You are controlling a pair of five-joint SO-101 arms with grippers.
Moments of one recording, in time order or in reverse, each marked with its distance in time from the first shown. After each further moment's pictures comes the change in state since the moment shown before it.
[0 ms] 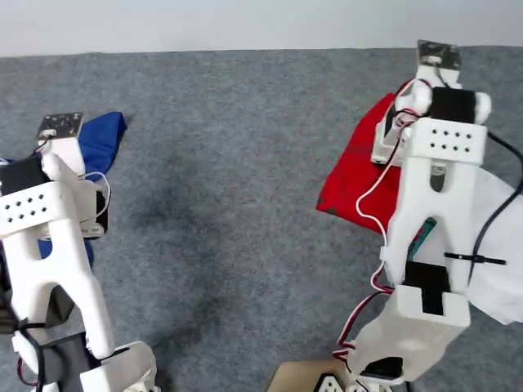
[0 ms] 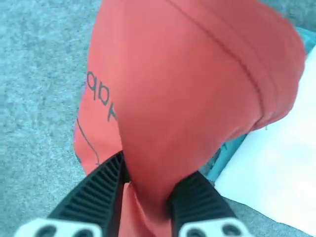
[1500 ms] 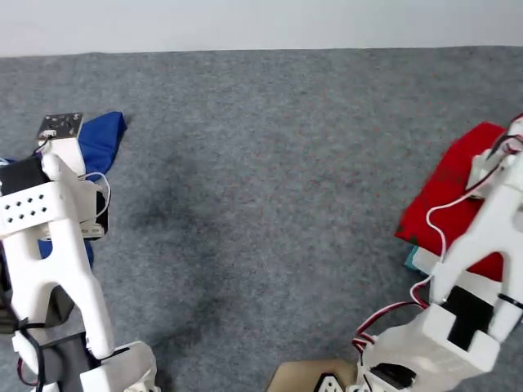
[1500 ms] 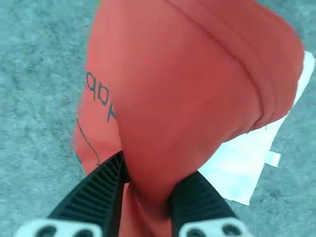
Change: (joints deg) left arm 0.0 0.0 0.0 0.0 0.0; right arm 23.9 -6.9 5.4 0.1 17.5
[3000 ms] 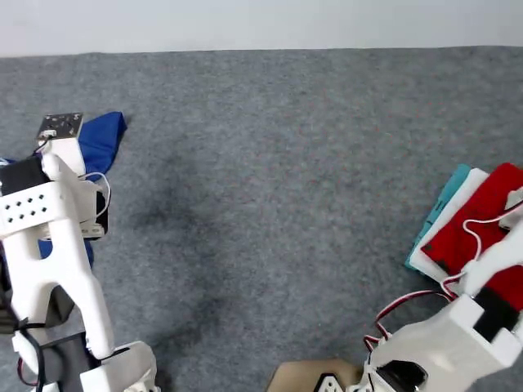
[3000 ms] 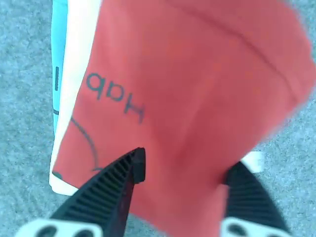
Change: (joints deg) left arm 0.0 0.0 0.0 0.0 0.0; right arm 12.1 7.4 9.8 -15.1 5.8
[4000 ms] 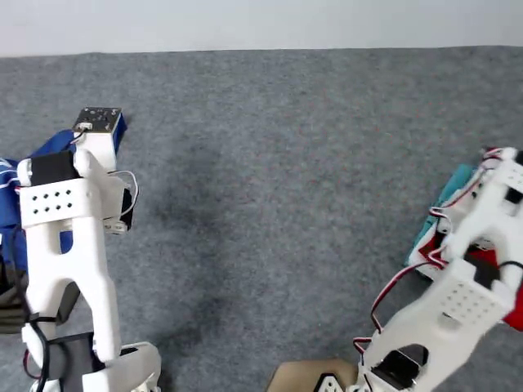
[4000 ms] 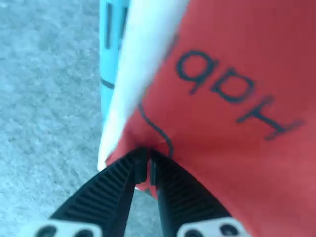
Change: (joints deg) left arm 8.4 0.0 0.0 0.0 0.4; right arm -11.9 18.5 -1.0 8.4 -7.0
